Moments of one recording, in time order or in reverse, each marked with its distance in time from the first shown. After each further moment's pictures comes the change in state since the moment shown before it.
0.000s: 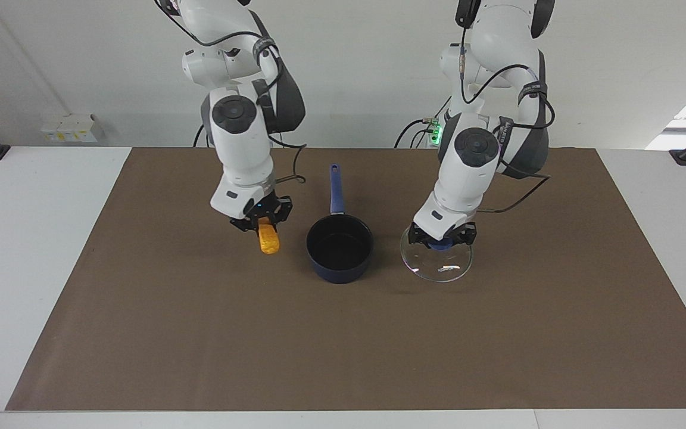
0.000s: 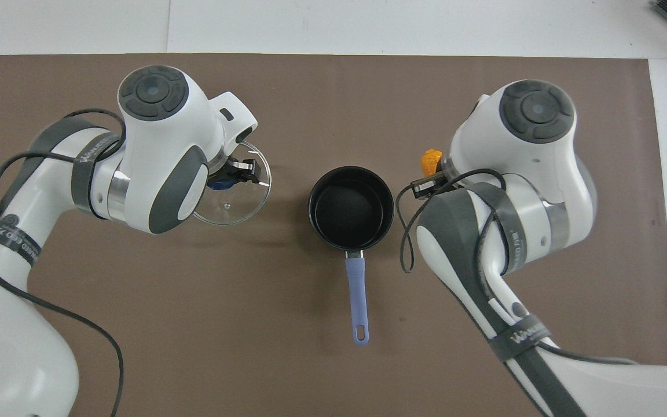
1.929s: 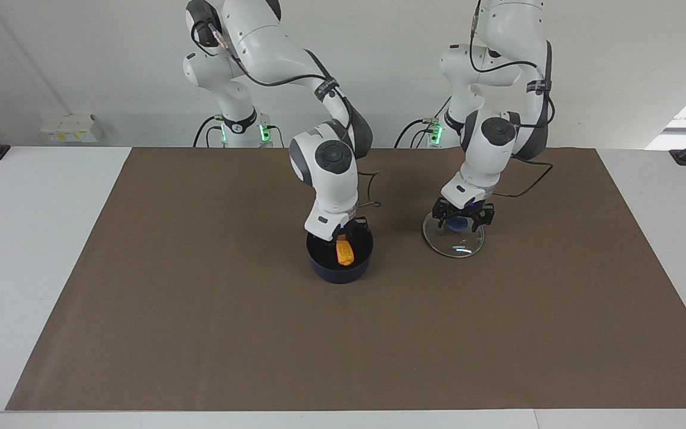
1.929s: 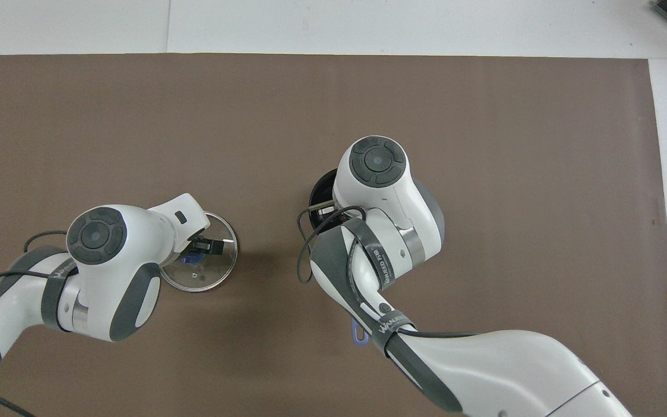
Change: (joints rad) left arm 0.079 -0.308 -0.016 -0.655 0.000 0.446 0.146; right arm 0.164 0.210 0.012 0.013 0.089 0.200 0.183
